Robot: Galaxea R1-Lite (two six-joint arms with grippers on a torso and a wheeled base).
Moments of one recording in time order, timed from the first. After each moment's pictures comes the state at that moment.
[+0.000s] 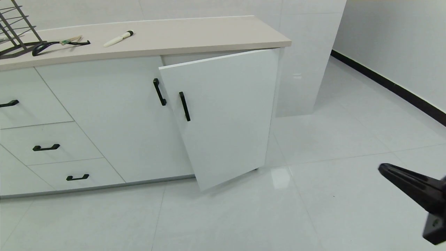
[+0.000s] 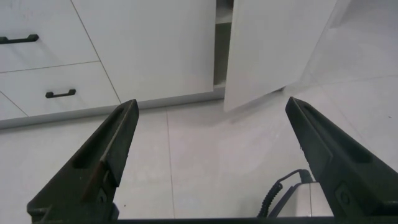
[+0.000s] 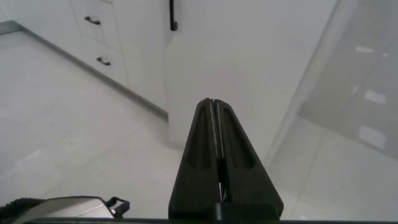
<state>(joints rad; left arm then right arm) 0.00 0.00 0.00 0.00 -0.03 0.02 0.28 1.16 -0.05 -1.31 0.45 -0.15</state>
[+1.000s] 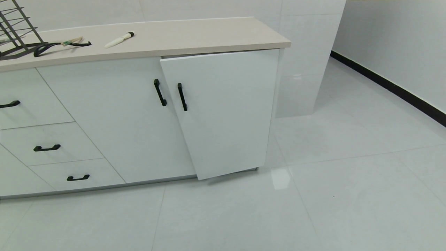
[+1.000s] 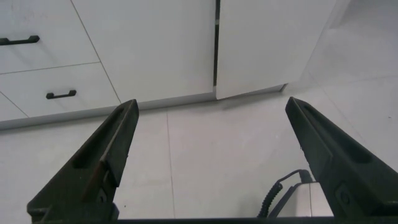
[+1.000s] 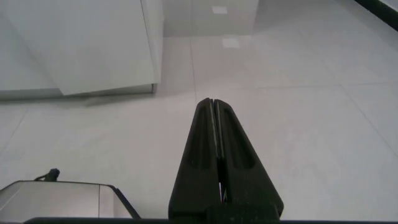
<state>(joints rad) 0.00 0.00 0.00 0.00 -0.03 0.02 0.00 0.01 0.00 0.00 0.03 -0.03</state>
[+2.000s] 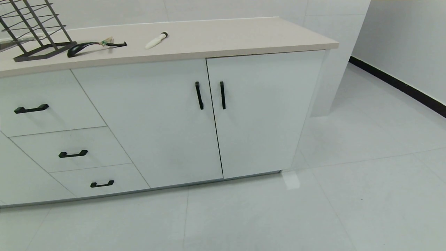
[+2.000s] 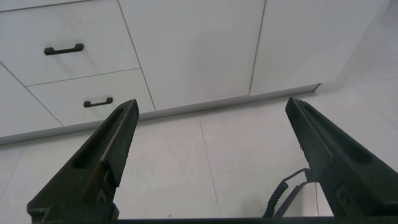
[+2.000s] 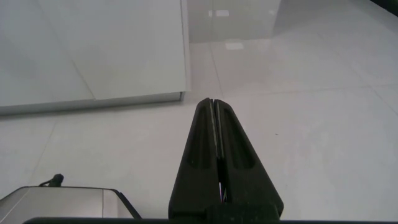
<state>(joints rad) 0.00 0.00 0.00 0.00 -0.03 0.05 0.00 0.00 0.00 0.00 0.03 -0.01</state>
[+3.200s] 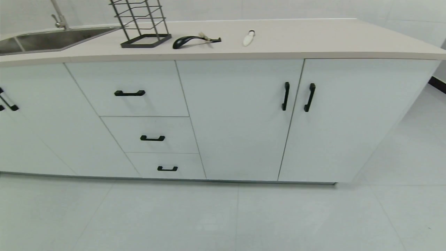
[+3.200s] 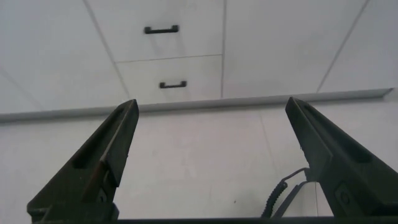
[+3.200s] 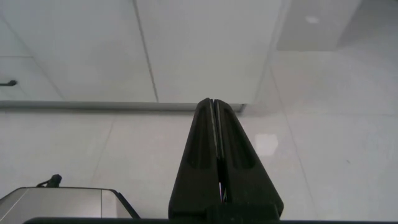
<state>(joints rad) 0.00 0.00 0.00 0.00 -0.03 0.04 0.00 0.00 0.00 0.00 0.03 -0.02</state>
